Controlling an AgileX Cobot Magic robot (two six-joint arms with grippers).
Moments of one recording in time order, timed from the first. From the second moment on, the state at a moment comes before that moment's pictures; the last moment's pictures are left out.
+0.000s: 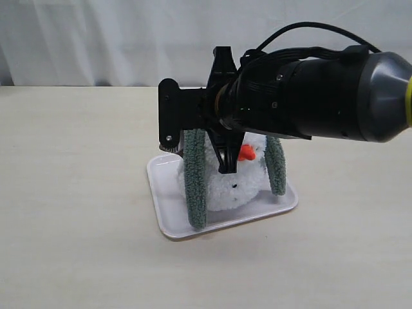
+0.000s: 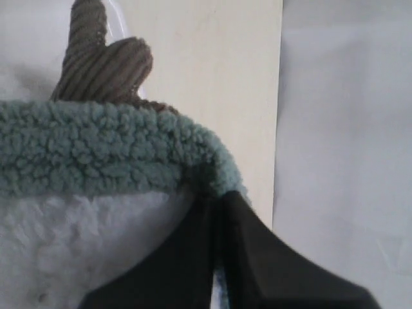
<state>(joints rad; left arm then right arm) 0.01 0.00 0.00 0.04 0.32 0.03 0.76 1.77 -1.23 -0.95 0.54 -0.18</state>
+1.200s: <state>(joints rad) 0.01 0.00 0.00 0.04 0.32 0.03 0.76 1.61 -1.26 -0.76 0.55 0.20</state>
